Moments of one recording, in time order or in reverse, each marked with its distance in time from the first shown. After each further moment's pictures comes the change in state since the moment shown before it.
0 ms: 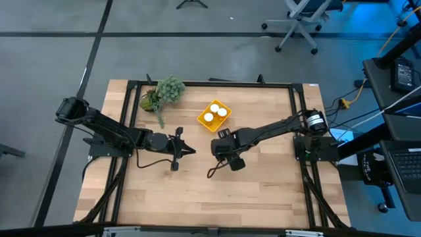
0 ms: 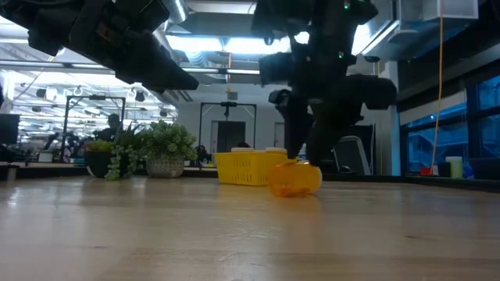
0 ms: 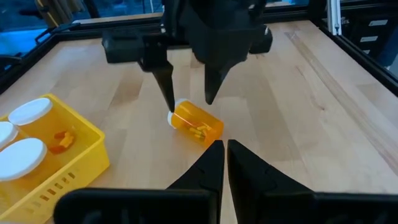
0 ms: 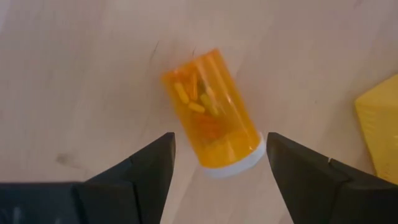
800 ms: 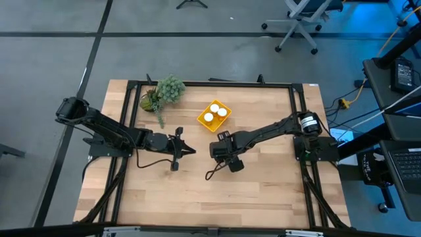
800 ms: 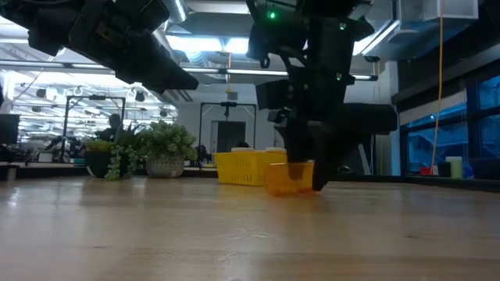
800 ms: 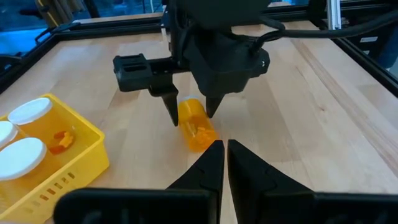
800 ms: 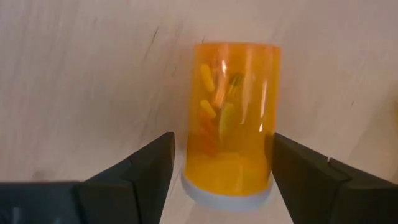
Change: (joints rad) left arm 0.000 0.000 0.000 0.001 0.000 -0.003; right arm -0.001 0.070 -0.013 0.034 0.004 0.010
